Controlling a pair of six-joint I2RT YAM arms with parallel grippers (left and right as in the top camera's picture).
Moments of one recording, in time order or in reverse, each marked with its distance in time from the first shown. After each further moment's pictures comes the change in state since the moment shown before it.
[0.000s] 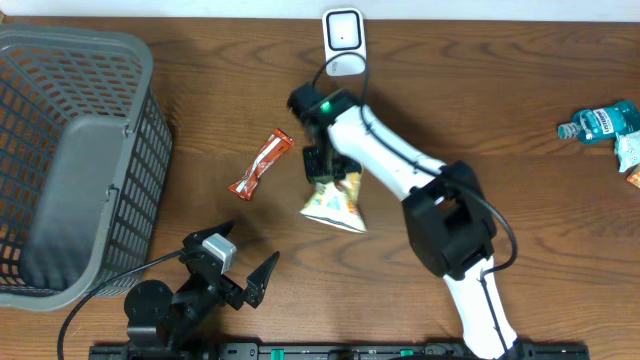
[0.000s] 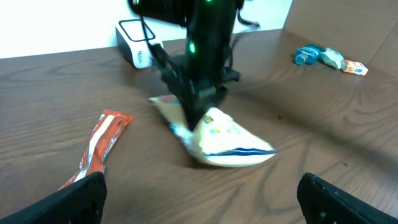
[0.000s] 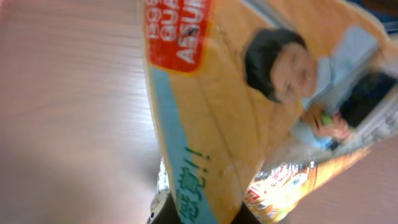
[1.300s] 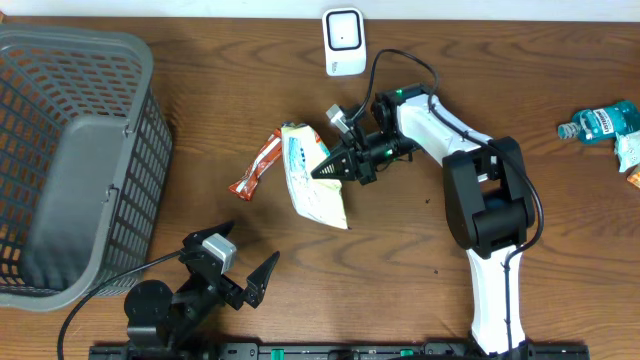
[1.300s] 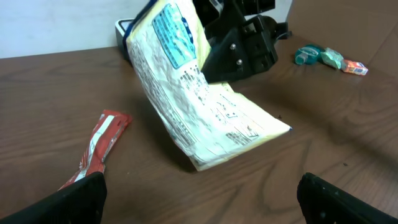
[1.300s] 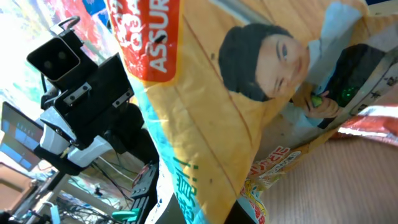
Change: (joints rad) left arm 0.000 0.000 0.000 0.000 0.000 0.000; right arm -0.269 0.004 -0.245 -0.158 -1.290 -1.655
